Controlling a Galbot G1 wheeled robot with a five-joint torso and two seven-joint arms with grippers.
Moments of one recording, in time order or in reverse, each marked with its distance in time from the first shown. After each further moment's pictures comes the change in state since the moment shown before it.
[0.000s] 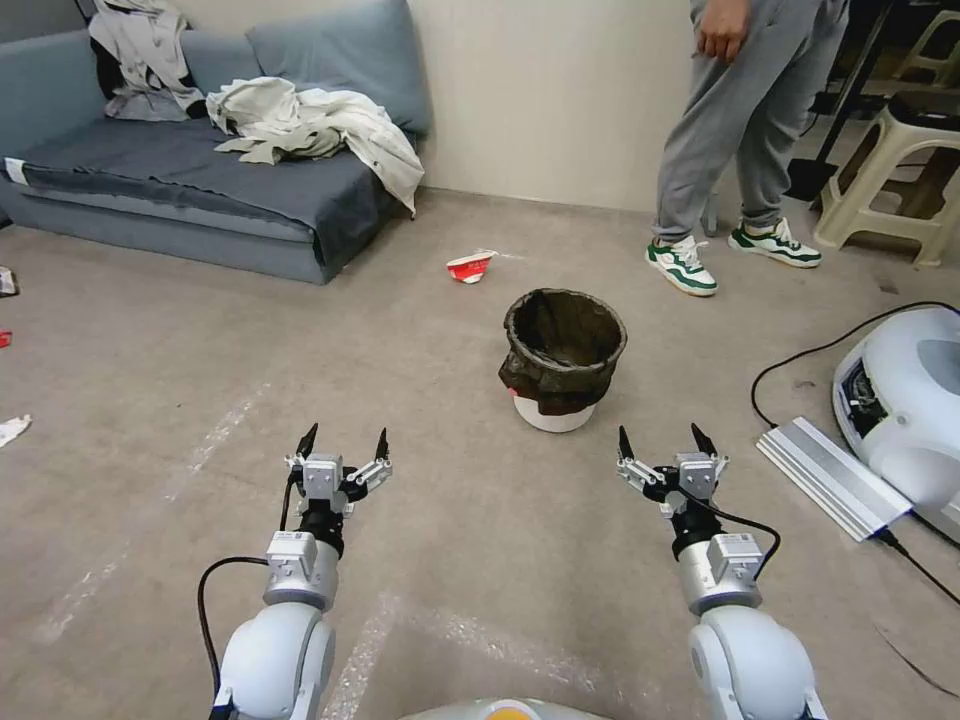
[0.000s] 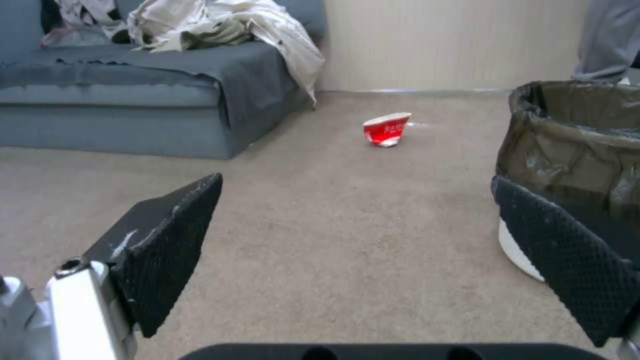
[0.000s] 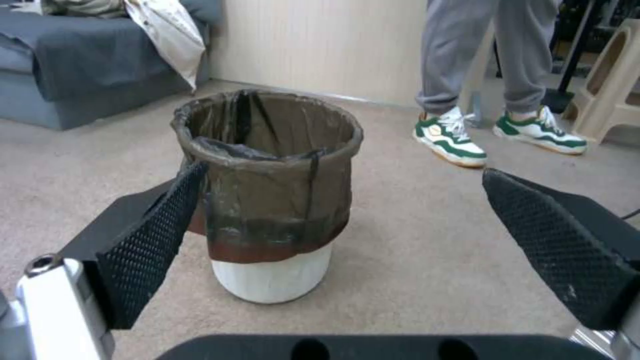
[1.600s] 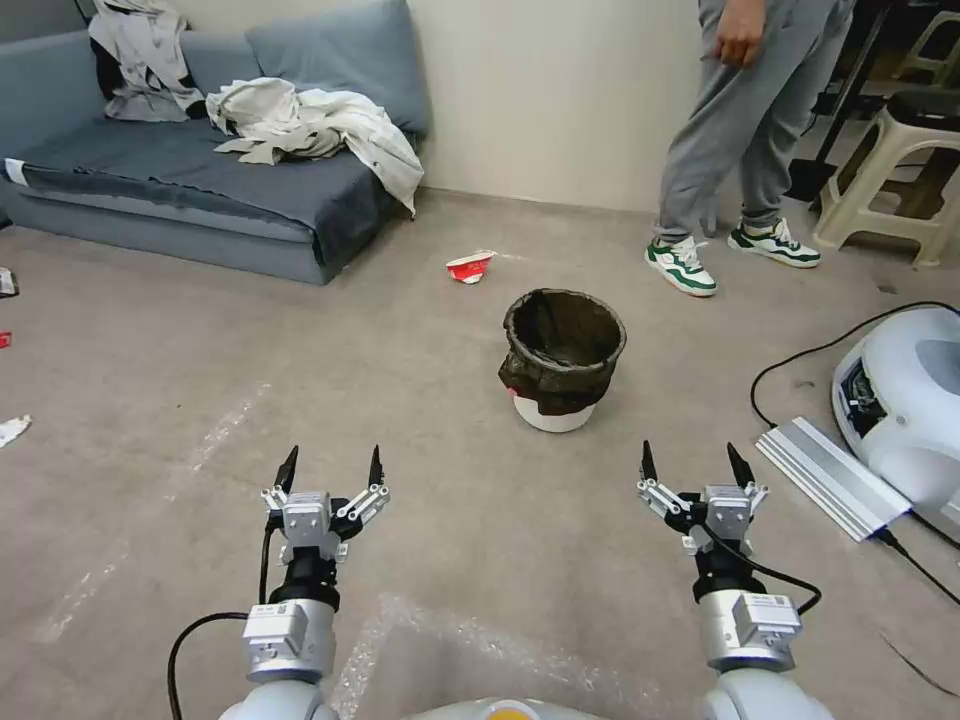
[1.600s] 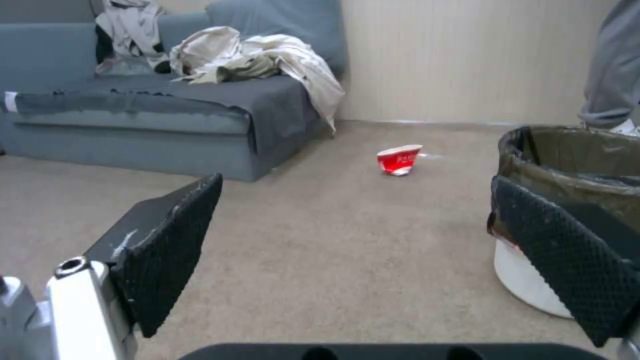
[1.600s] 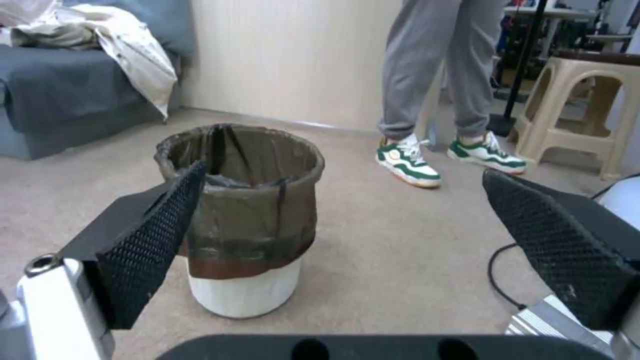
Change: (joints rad) left arm 0.241 -0.054 0.030 -0.207 0.057 -0.101 -0.075; right arm -0.187 0.071 0.021 0.155 -0.062 0.098 0.043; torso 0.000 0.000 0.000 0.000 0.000
